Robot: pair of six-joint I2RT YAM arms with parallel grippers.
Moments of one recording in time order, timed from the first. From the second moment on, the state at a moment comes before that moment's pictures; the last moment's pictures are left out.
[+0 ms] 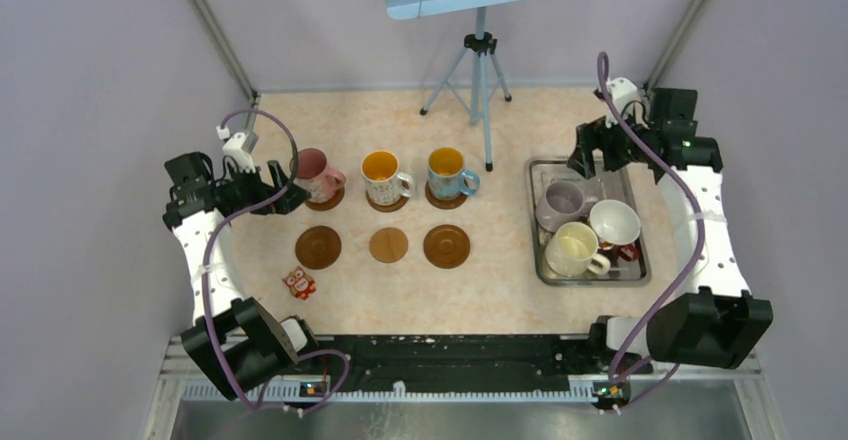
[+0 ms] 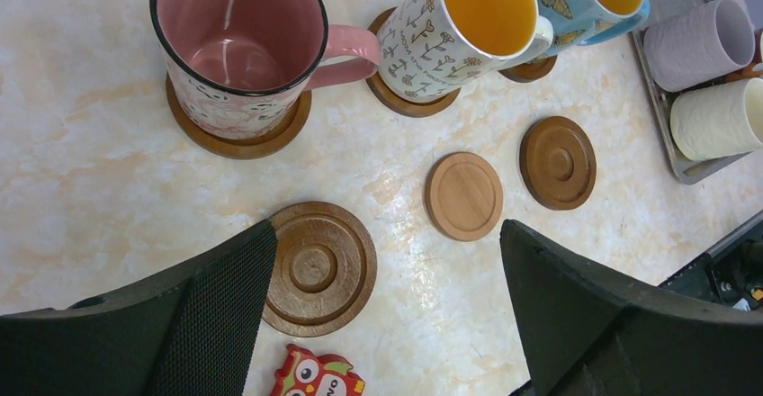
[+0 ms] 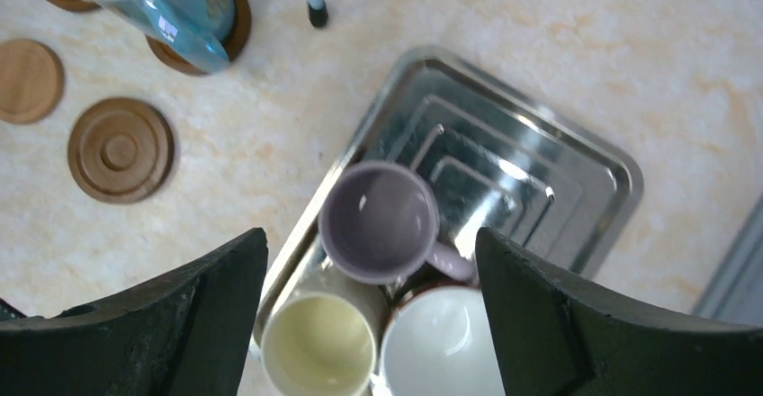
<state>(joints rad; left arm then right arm) 0.53 1.17 1.05 -0.78 0.92 0.32 -0.07 1.30 1.35 -0.78 -0.53 -0.36</state>
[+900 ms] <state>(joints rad) 0.53 1.15 1.02 -0.76 0.98 0.32 -0.57 1.30 0.96 -1.08 -0.42 -0.96</state>
